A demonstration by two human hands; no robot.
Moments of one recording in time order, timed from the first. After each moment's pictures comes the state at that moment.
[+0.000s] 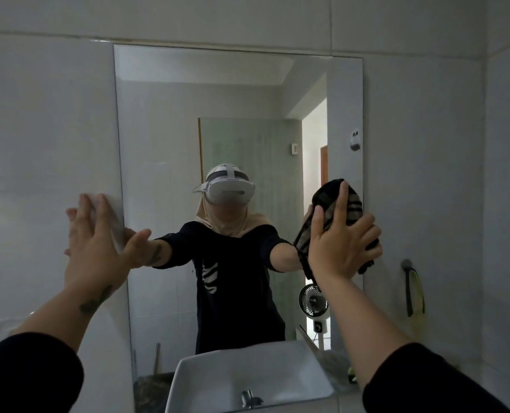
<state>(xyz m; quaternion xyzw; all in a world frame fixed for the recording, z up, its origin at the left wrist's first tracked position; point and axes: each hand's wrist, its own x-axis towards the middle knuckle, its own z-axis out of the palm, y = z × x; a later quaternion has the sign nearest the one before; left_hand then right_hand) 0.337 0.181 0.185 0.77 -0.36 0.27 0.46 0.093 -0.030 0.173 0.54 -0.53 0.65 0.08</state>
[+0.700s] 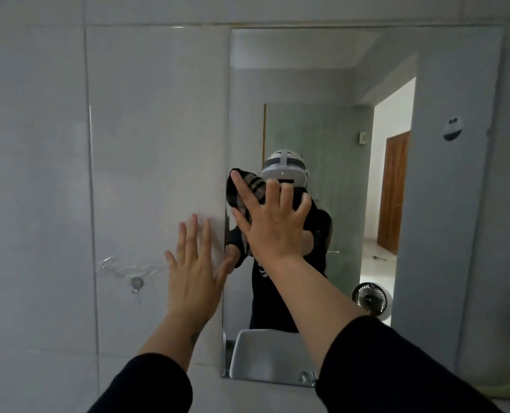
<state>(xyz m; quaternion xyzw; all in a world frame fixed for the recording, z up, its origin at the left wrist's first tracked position) 0.342 0.206 0.098 0.79 -0.40 0.29 0.37 0.254 0.105 0.179 0.75 -0.27 0.54 0.28</state>
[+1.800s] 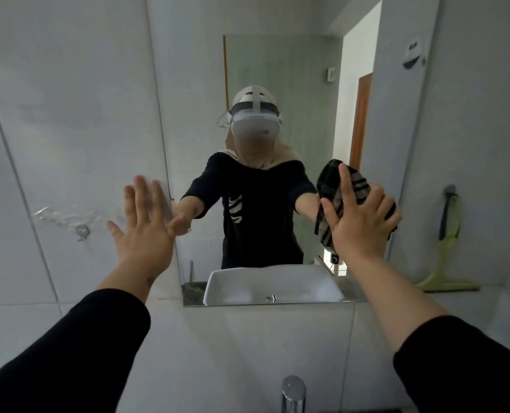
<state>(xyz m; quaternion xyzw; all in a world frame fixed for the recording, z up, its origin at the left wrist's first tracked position) 0.330 0.202 0.078 0.87 -0.37 0.21 0.23 0.077 -0.007 0.077 0.70 -0.47 0.51 0.16</state>
